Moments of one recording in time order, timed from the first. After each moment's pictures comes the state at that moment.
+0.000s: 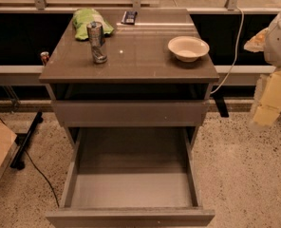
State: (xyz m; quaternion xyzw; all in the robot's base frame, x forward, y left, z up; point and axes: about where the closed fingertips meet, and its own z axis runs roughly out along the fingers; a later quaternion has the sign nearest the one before) arm 0.438 -0.217 0.976 -0.60 0.78 -0.03 0.16
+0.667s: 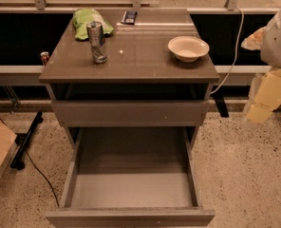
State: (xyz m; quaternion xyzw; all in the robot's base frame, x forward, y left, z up) arm 0.446 -0.209 0.975 -0.60 0.78 -0.03 0.18
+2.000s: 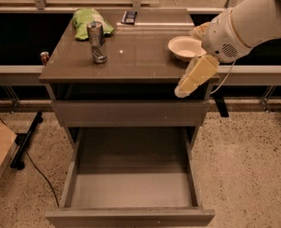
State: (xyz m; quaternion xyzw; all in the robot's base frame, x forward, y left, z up) arm 0.558 -0.117 0.950 -0.58 0.73 0.09 0.35
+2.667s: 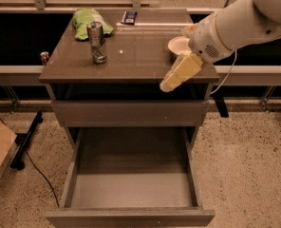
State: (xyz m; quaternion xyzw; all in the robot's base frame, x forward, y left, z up) arm 0.586 -0.095 0.941 -0.55 0.73 0.10 0.38
